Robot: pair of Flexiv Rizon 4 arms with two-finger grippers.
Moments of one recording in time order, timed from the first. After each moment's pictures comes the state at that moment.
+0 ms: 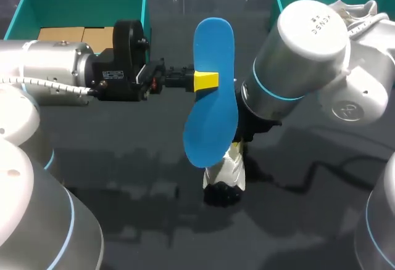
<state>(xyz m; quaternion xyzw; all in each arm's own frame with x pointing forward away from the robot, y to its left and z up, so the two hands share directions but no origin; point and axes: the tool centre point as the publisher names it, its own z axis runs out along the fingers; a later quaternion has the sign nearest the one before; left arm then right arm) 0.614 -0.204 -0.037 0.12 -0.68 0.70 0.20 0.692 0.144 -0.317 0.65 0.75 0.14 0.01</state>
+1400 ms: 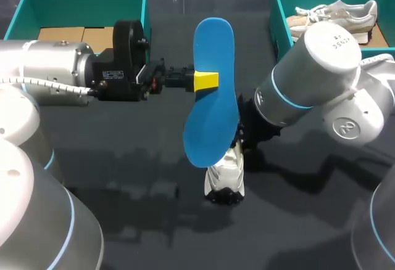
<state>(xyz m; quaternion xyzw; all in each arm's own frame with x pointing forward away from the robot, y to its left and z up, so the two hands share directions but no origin) 0.614 -0.204 -0.037 0.12 -0.68 0.70 0.20 0.710 0.142 -0.369 0.65 0.73 0.17 -0.07</state>
